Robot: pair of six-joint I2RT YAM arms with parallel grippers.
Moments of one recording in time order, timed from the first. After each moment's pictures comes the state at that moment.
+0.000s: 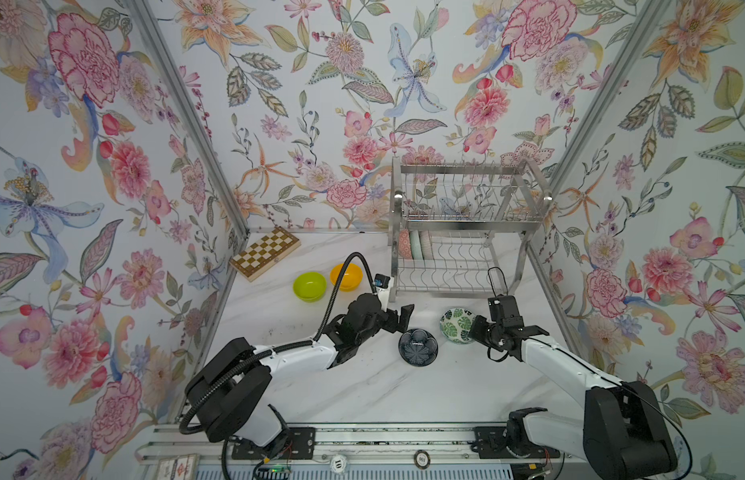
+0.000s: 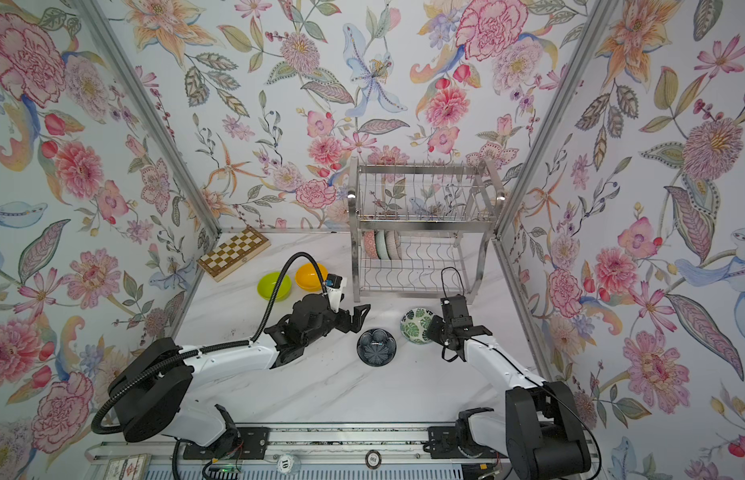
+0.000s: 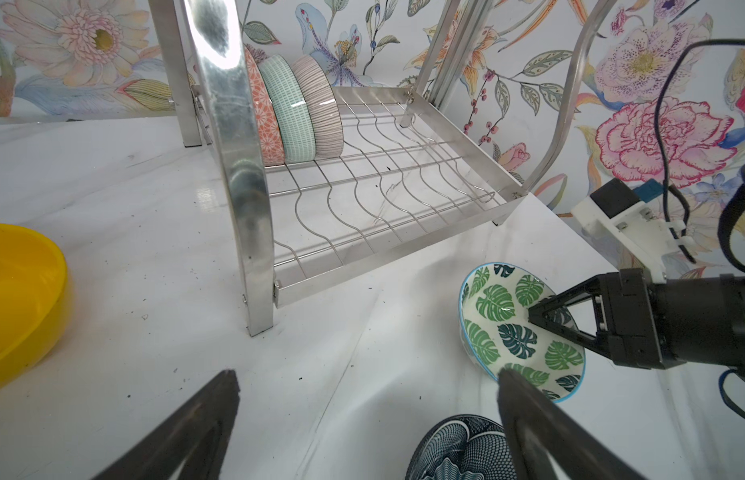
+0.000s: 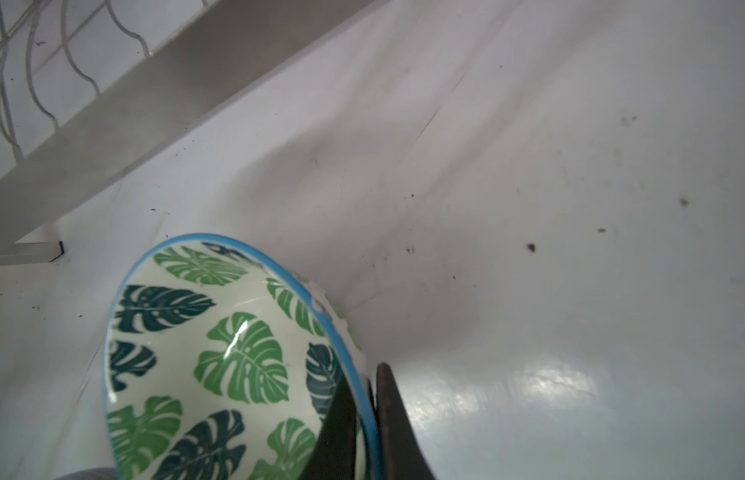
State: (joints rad) left arm -0.85 1.50 0.76 0.38 -0.11 -0.34; right arm 0.21 1.25 0.59 -0.32 -0.01 0.60
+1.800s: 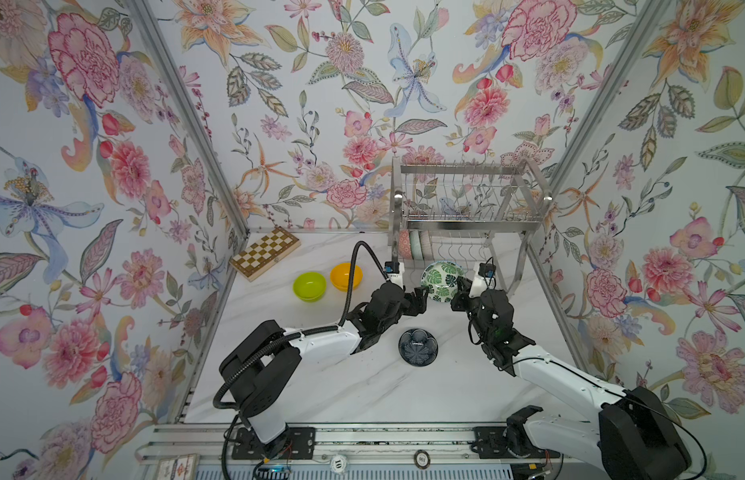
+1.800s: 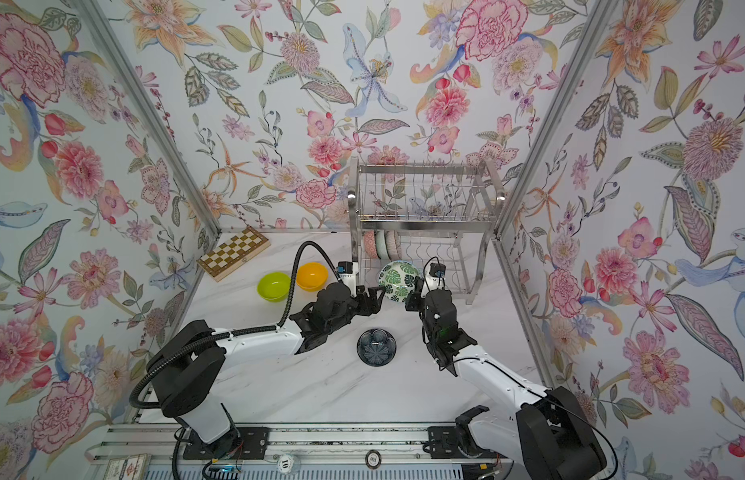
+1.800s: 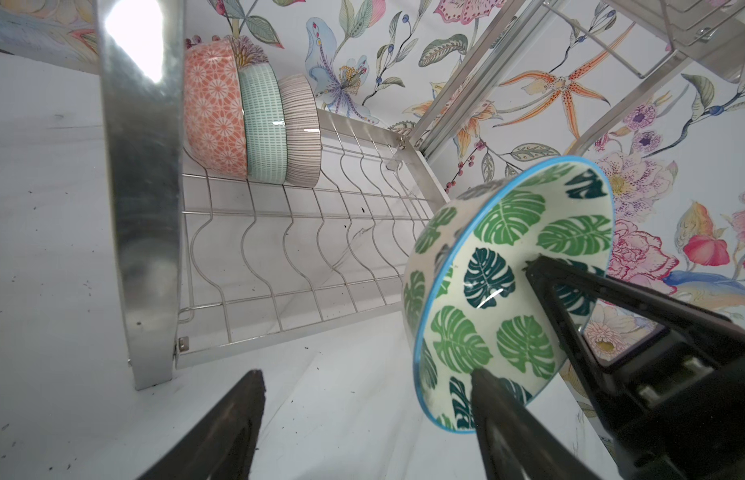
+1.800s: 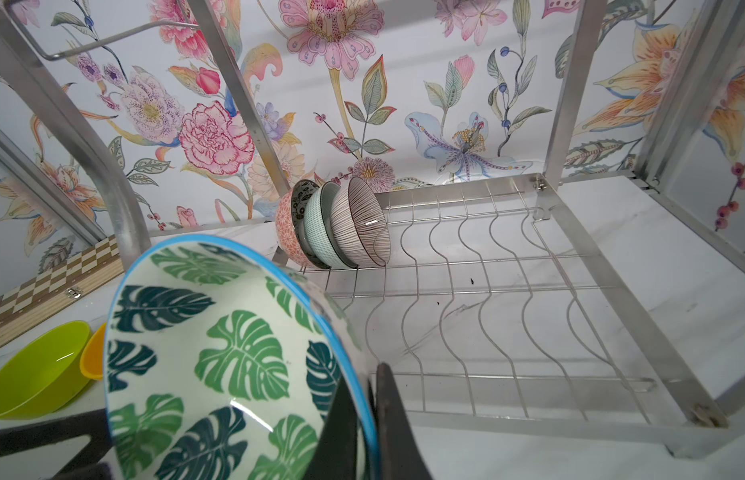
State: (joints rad) left arm -0.89 1.71 0.99 0.41 -0.19 -0.64; right arm 0.48 1.16 0.52 0.45 0.30 0.28
